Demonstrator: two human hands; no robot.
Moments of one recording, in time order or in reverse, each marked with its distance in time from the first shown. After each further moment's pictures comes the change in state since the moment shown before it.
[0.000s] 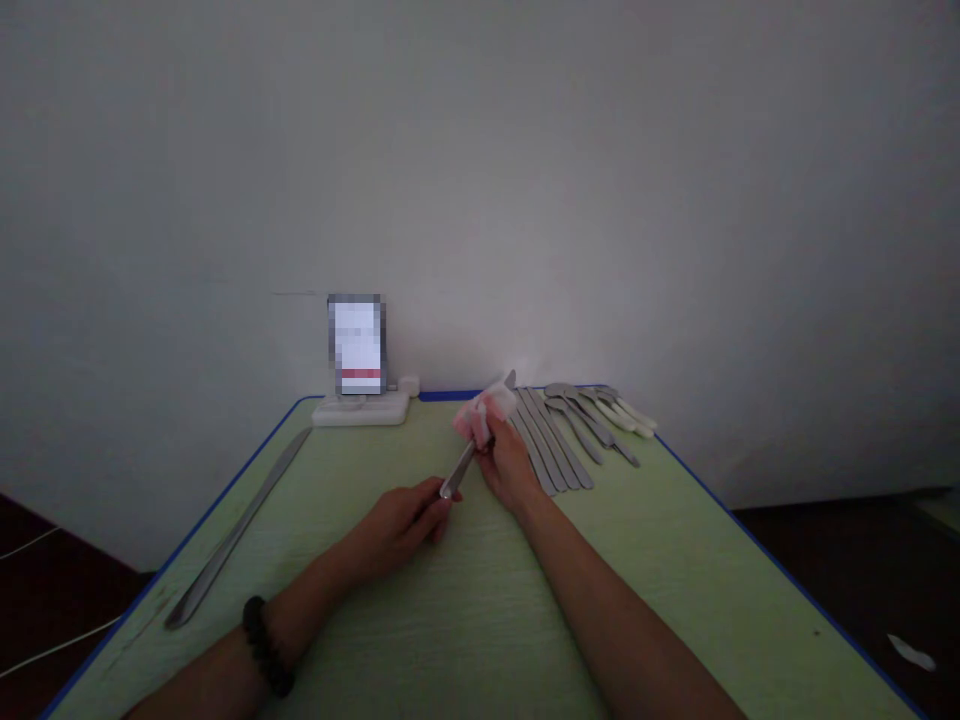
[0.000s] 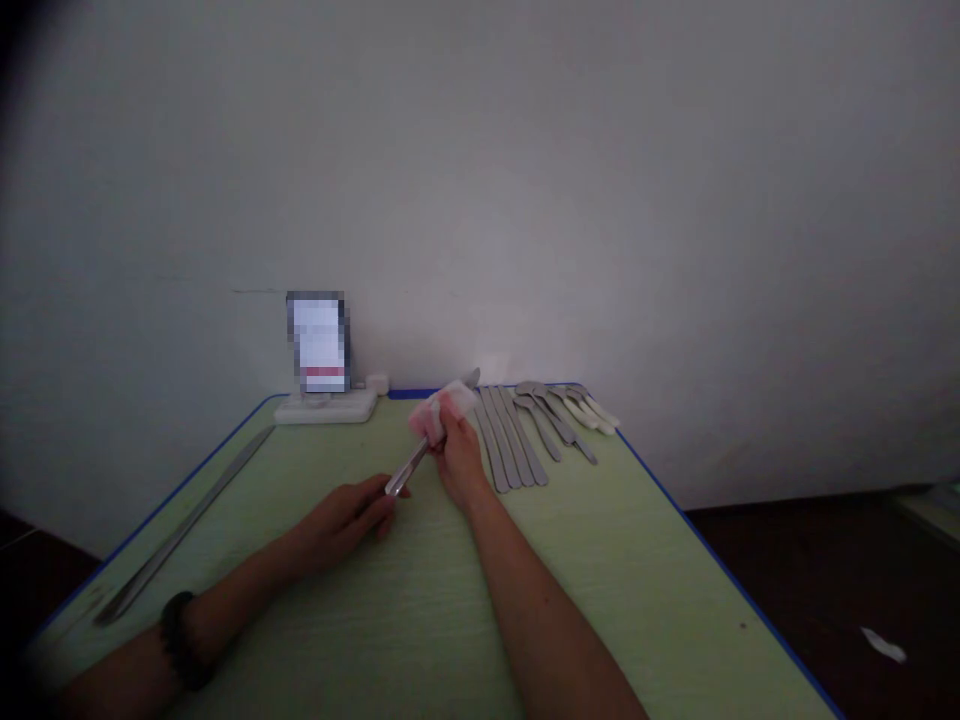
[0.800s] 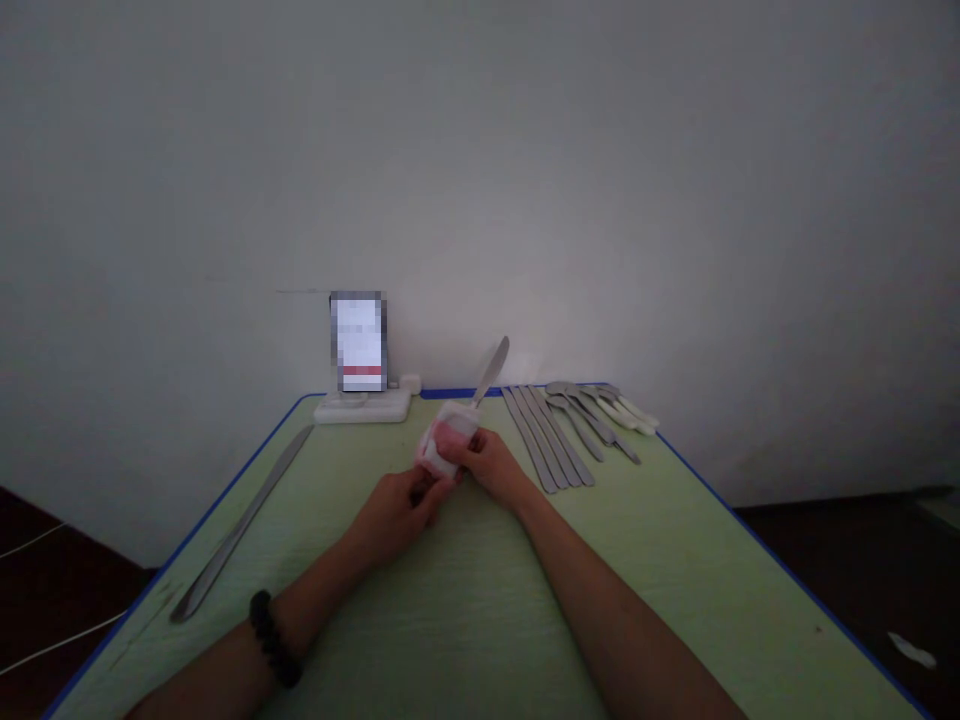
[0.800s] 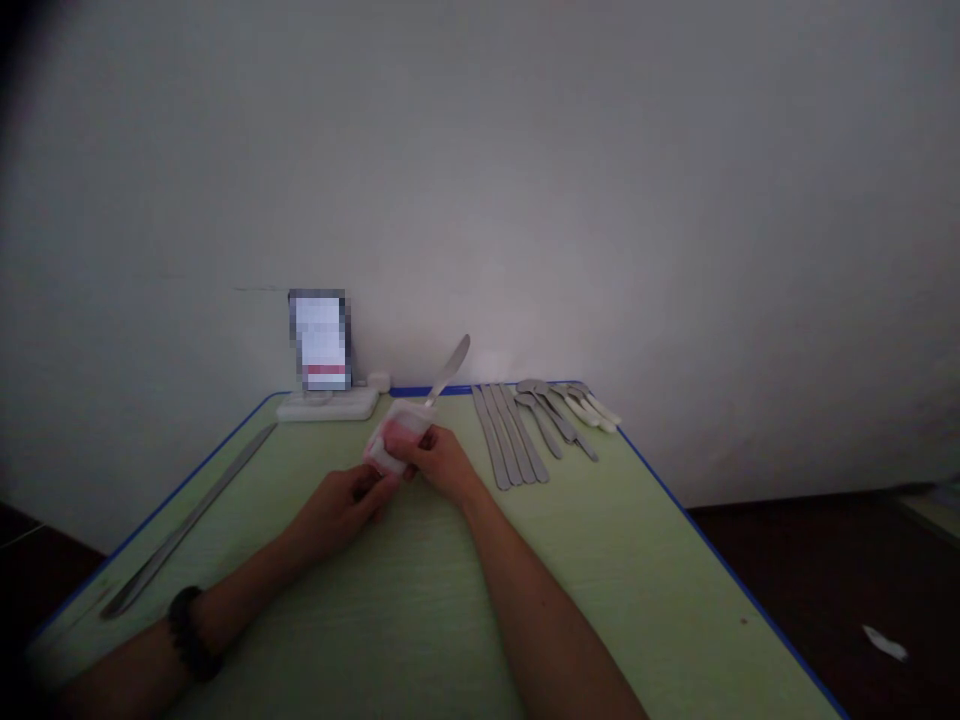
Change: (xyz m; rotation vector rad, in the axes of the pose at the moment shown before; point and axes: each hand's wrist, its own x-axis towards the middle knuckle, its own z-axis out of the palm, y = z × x) left_hand 0.007 -0.003 0.004 0.001 0.255 -0.191; right_hand -0.015 -0.006 0.002 -0.598 -0.407 0.046
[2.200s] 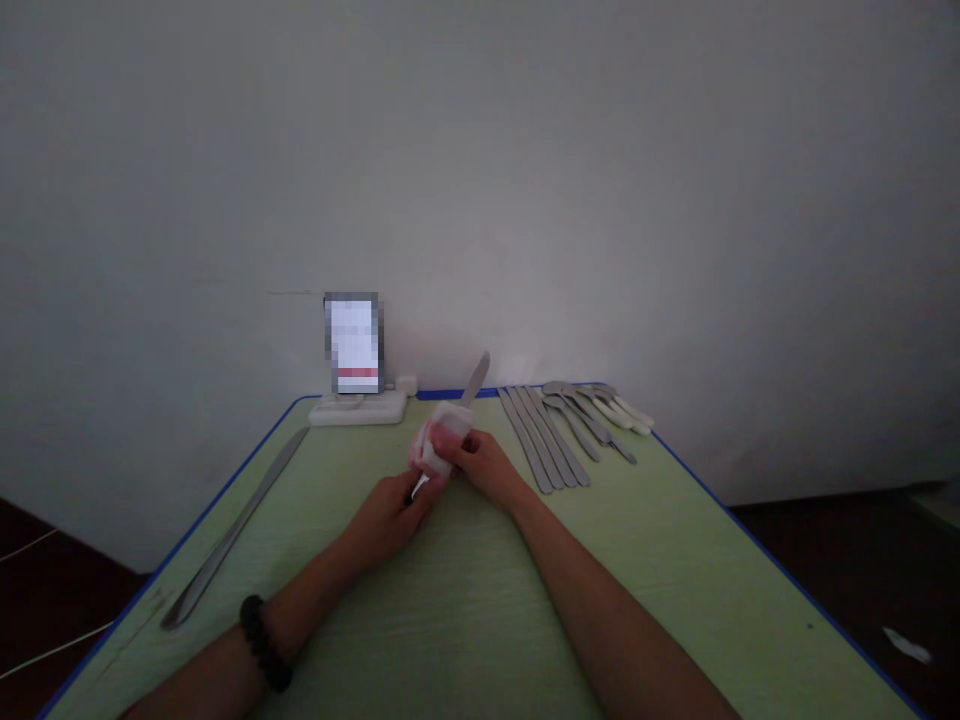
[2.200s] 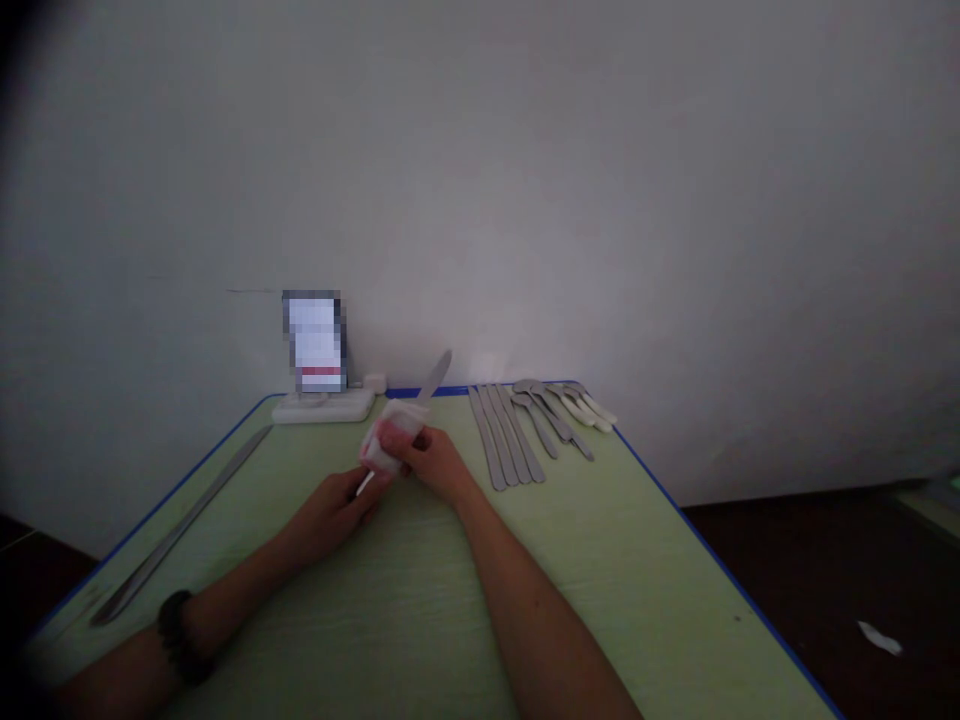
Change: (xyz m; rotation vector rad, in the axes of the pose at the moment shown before) left_hand 0.001 -0.004 0.000 -0.011 -0.046 -0.009; right_hand 0.000 0.000 0.000 -0.021 -0.006 -0.019
